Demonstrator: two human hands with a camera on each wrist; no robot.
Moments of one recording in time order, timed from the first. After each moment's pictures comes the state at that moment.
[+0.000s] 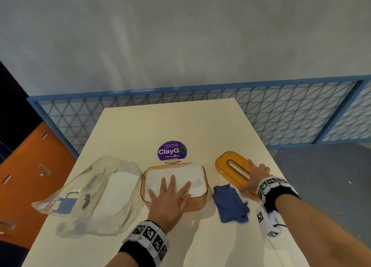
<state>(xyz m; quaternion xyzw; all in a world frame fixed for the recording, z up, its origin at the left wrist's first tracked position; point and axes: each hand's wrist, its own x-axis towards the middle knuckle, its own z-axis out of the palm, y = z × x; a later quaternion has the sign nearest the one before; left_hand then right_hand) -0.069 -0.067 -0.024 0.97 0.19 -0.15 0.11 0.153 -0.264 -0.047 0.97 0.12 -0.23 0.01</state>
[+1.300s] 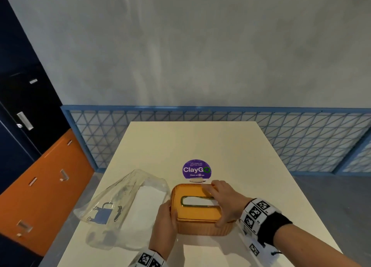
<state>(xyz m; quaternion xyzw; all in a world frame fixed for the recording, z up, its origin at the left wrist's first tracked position) -0.121 -0.005 -0.028 0.82 0.31 0.16 0.46 0.056 -0.131 0.012 0.82 0.53 -0.18 0.05</state>
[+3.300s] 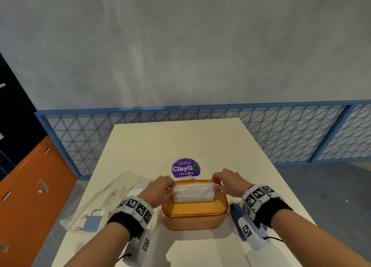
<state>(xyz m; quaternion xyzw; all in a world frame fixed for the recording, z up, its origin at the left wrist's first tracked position) -0.058 0.069 0.013 0.98 0.08 -0.07 0.20 0.075 -0.146 0.040 0.90 0.39 -0.19 -0.08</state>
